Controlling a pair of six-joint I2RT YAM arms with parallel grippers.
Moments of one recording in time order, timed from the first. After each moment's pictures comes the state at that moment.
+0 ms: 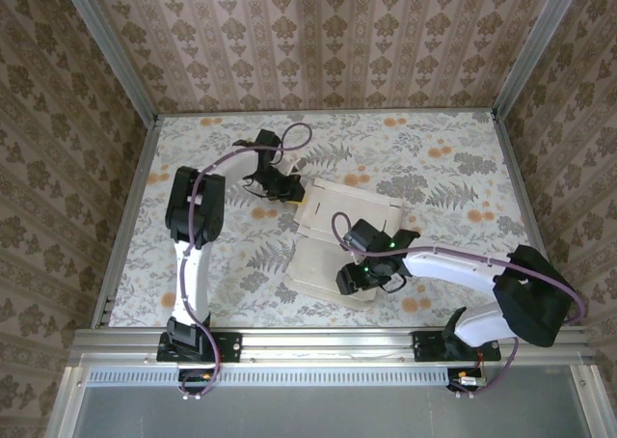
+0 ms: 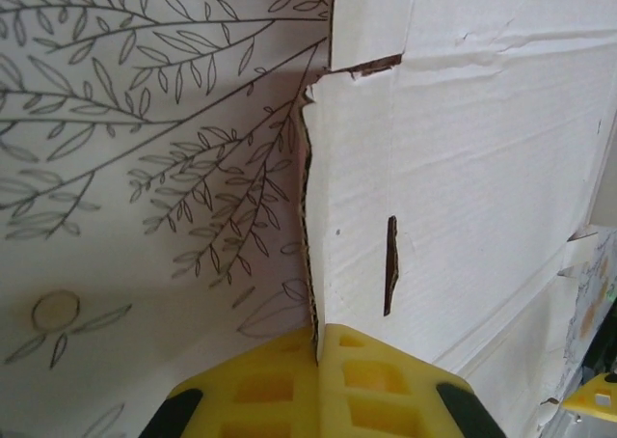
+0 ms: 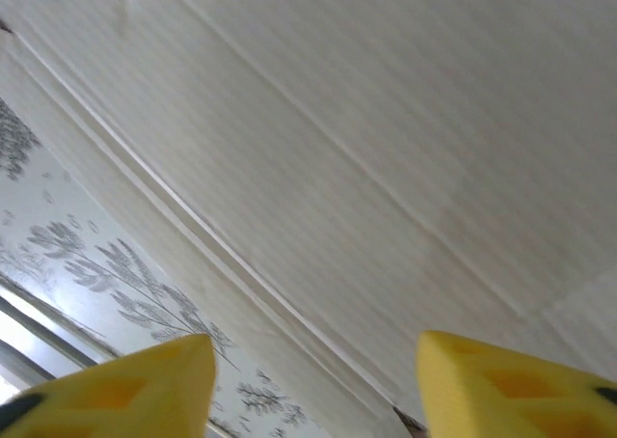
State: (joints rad) left arm -0.39 2.20 1.63 -0.81 0.70 -0.02; right arm 0.83 1.38 0.73 -0.60 -0.20 0.55
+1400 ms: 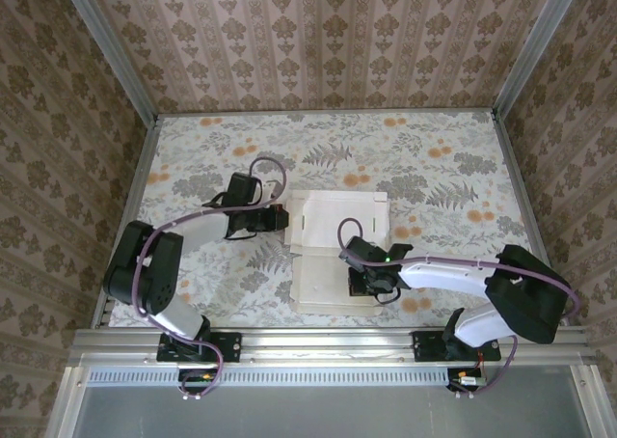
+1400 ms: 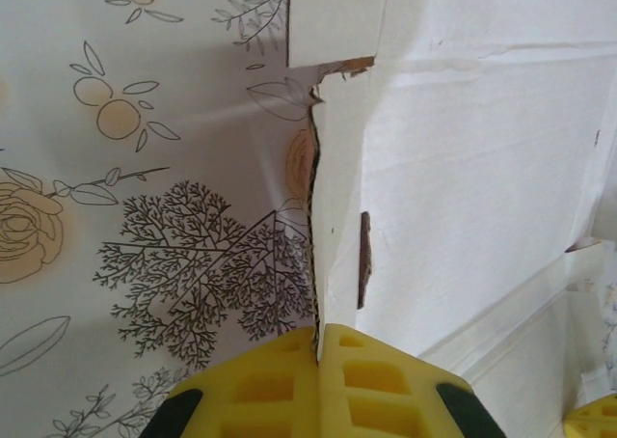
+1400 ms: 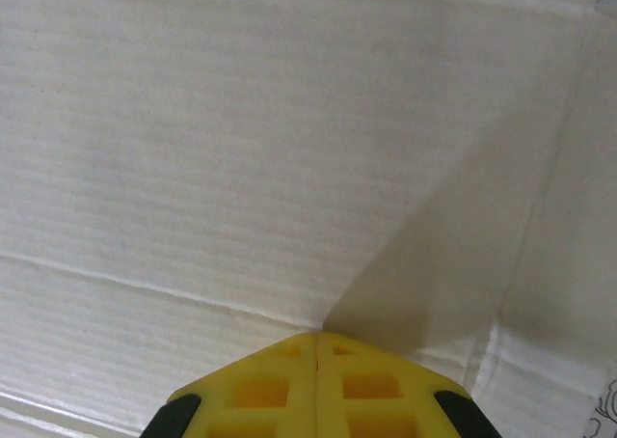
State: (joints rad) left arm -0.43 1.57 0.77 -0.10 0.51 -0.36; right arm 0.93 1.42 0.66 -0.52 0.05 0.91
